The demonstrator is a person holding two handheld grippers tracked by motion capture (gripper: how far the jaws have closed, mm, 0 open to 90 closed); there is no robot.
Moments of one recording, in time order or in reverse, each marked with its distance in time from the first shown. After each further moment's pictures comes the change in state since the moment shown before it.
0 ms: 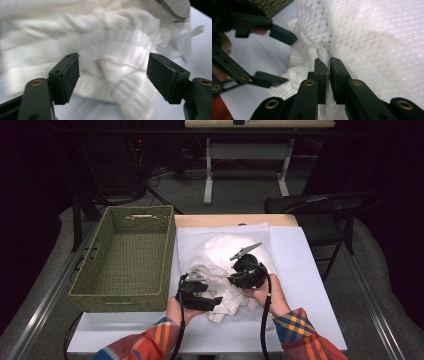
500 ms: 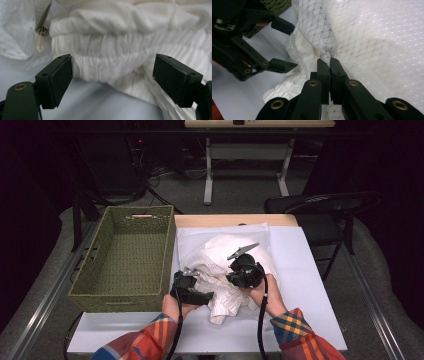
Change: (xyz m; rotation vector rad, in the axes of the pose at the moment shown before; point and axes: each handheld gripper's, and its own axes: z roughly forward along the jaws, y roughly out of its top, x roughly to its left) left arm 0.023 0.000 0.016 0.052 0.135 -0.095; right arm 0.003 0.003 0.005 -0.030 -0.022 -0.003
